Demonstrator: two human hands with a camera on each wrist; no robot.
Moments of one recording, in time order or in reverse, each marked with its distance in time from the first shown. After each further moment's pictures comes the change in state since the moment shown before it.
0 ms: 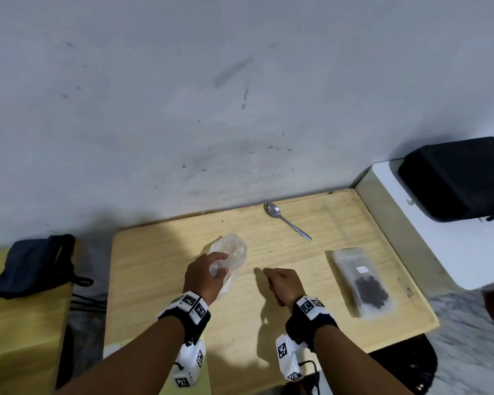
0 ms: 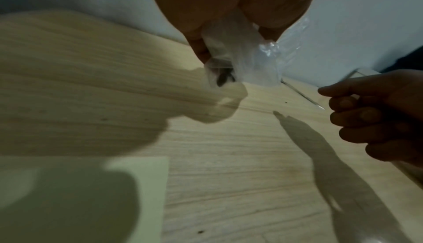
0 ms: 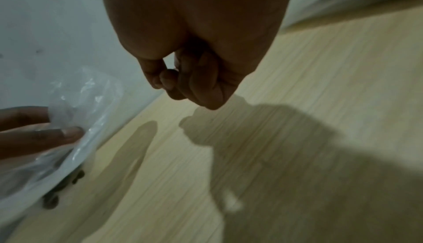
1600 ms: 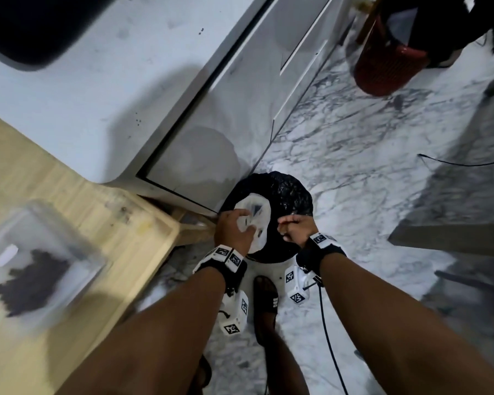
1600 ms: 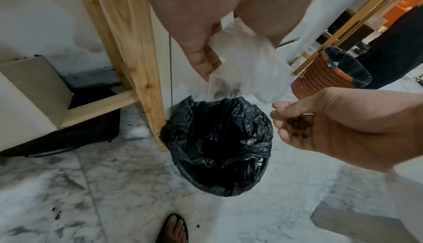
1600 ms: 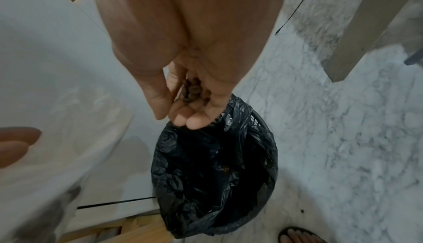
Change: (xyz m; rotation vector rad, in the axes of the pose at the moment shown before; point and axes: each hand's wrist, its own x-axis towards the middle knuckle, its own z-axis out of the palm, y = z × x) left_hand -0.130 0.211 0.617 0.263 -0.625 0.221; right_hand 0.056 0.448 -0.464 0.636 0.457 0.469
